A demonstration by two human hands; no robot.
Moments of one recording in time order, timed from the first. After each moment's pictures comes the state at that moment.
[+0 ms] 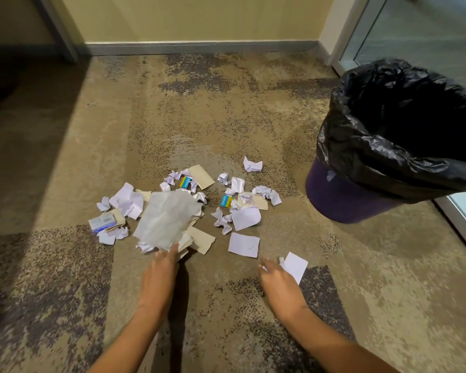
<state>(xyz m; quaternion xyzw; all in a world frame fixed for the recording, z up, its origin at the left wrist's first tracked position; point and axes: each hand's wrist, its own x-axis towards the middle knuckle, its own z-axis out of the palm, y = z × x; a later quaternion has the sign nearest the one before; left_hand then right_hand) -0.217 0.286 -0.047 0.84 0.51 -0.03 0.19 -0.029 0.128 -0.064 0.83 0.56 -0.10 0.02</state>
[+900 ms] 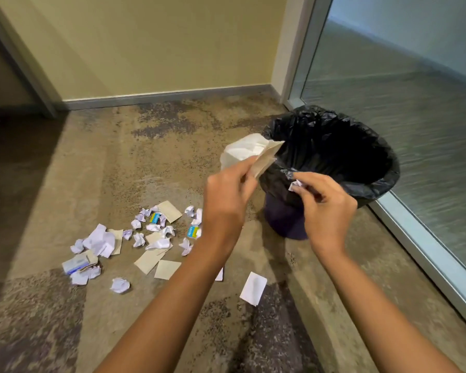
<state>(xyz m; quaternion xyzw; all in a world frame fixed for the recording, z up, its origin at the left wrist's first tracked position) -0.022 0.229 0.187 0.81 0.25 0.38 0.36 0.097 0.116 0.155 0.76 0.34 0.18 -0.53</state>
